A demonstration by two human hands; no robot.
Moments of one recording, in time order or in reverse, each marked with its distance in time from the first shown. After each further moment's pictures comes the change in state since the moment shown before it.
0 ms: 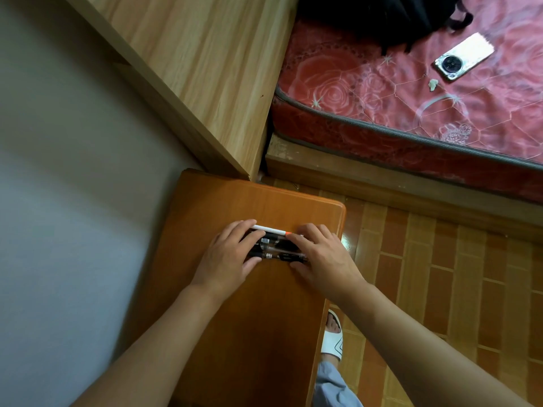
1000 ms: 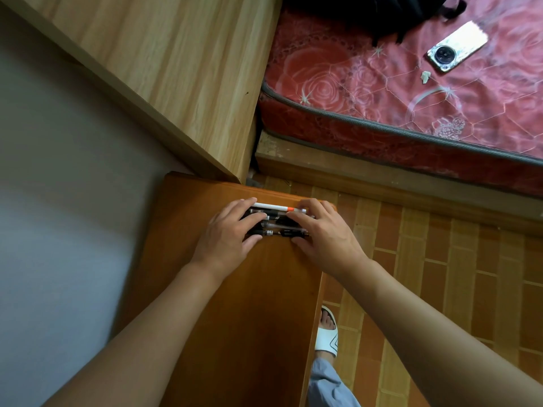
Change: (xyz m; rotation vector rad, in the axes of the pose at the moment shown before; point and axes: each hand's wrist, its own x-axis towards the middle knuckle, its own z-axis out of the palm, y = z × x) left_hand 0.056 0.008 -0.010 -0.059 0.052 0.050; right_hand 0.031 0.032 -0.026 0.025 0.114 0.030
